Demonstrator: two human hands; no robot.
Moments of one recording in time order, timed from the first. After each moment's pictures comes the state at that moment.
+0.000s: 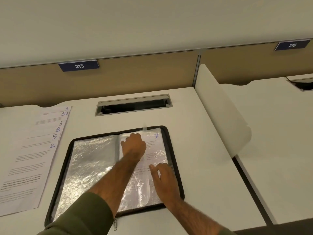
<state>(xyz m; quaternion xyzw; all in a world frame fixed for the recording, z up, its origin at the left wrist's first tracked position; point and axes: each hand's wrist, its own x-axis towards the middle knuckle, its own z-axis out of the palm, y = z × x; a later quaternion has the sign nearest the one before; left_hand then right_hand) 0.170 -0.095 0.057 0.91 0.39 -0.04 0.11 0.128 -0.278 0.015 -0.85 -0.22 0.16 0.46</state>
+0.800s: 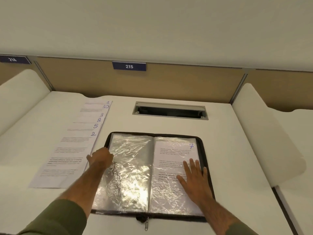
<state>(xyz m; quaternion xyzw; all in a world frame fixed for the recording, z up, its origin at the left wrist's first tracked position) -0.042 0.102 0.030 0.80 0.57 -0.07 0.14 0.166 -0.240 -0.032 -0.91 -0.39 0.11 -0.02</state>
